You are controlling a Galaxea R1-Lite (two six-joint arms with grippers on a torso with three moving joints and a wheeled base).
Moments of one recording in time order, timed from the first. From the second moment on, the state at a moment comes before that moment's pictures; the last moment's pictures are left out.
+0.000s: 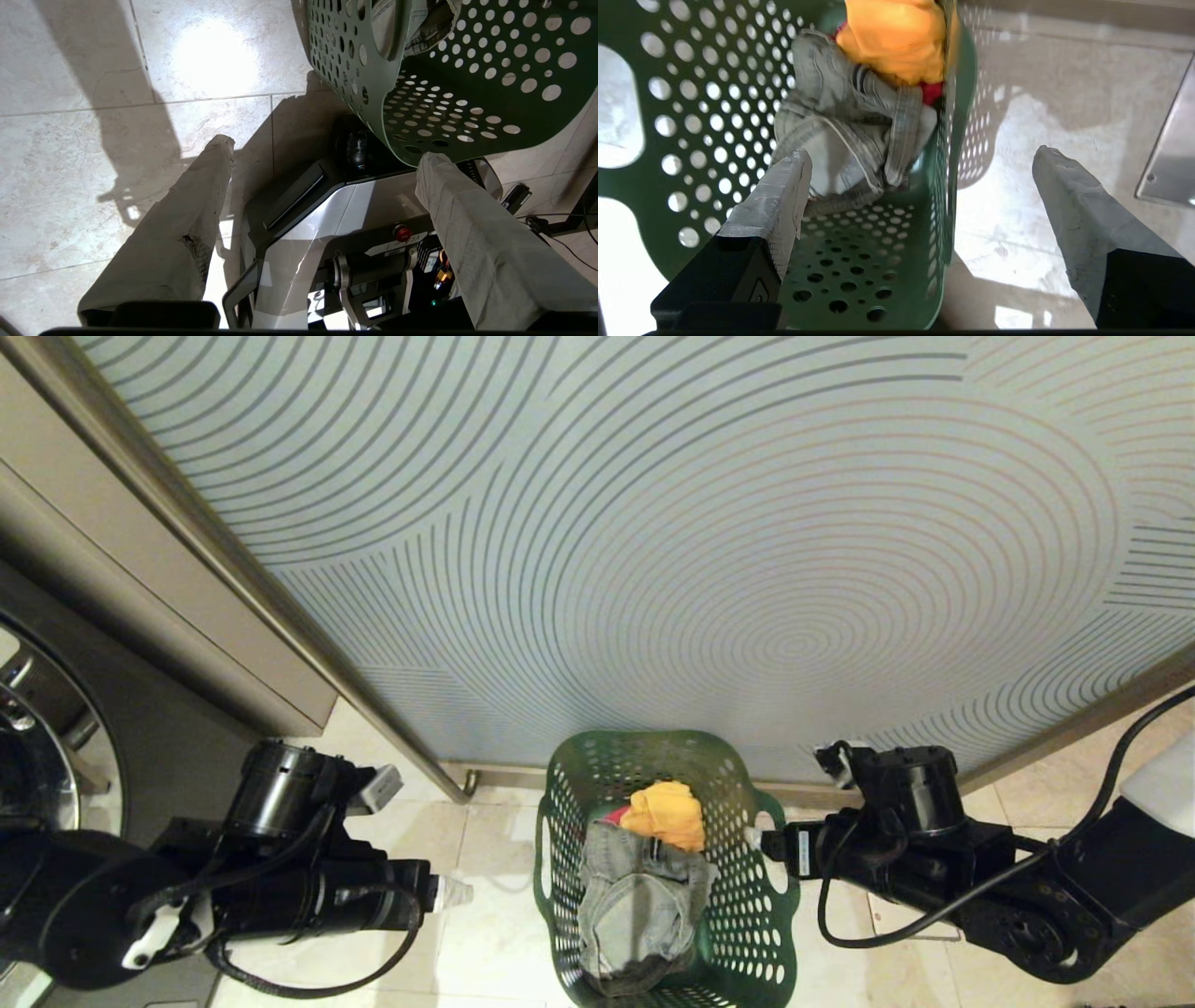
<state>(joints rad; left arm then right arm) -0.37 1.68 -0.62 -0.22 -0.09 -0.23 0.39 1.97 -0.62 -0.80 -0.07 0.26</state>
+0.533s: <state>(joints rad) -0.45 1.69 -0.64 -0.22 0.01 -0.26 0.43 1.98 -0.56 -0.80 -0.03 0.28</state>
